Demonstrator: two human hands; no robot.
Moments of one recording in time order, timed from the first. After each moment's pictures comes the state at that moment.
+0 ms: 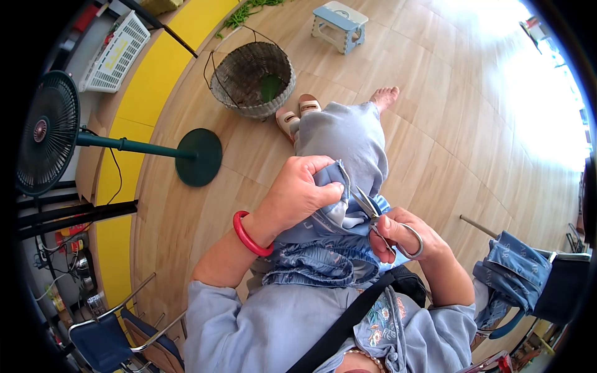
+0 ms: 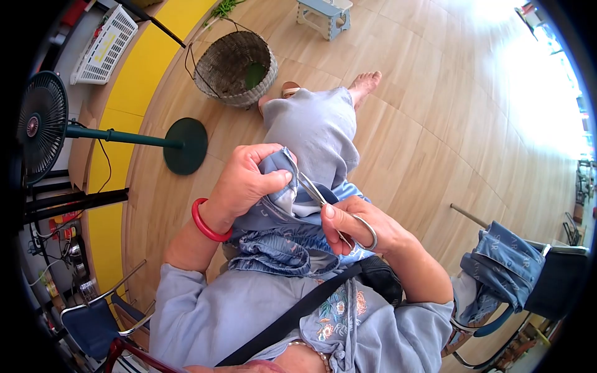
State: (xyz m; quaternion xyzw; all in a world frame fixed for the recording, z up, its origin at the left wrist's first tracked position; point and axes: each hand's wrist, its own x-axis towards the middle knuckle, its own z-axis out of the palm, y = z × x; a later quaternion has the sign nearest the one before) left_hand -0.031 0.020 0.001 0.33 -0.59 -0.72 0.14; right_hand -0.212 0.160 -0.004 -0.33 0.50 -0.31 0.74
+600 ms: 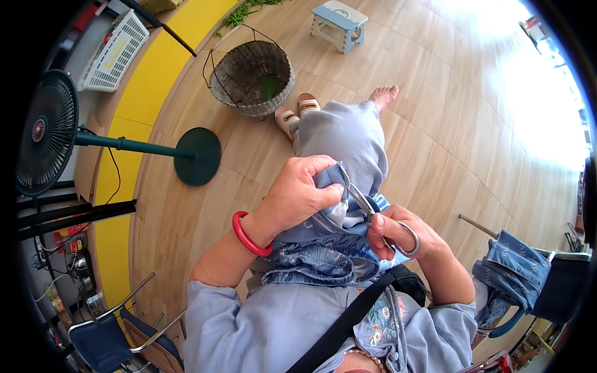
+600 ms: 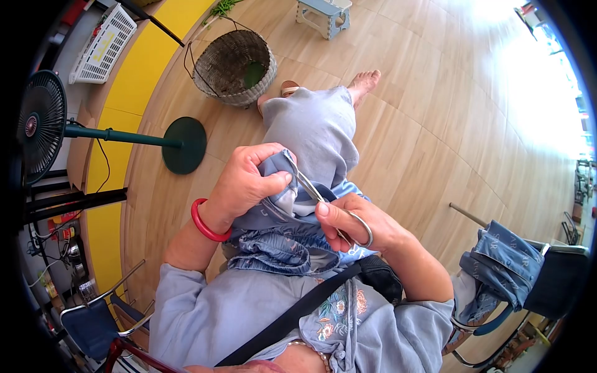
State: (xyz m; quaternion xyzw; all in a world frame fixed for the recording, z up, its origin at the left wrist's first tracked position) left_hand -0.028 0.019 -0.009 0.31 -0.64 -0.68 0.15; right_hand -0.208 0.154 -0.003 -0.35 0.53 -0.28 0.72
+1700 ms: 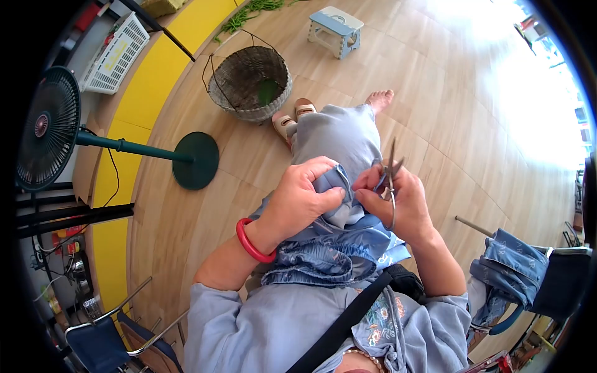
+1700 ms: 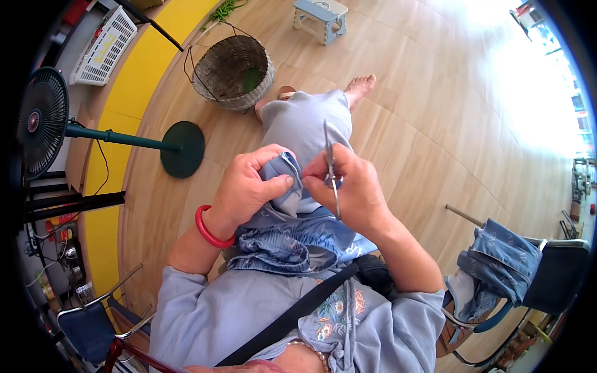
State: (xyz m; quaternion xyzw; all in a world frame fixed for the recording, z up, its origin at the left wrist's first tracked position) left_hand -0.027 0.033 -0.008 0.31 -0.63 -0.68 0.20; right_hand -0.193 0.127 0.004 -0.48 0.65 -0.45 0.39
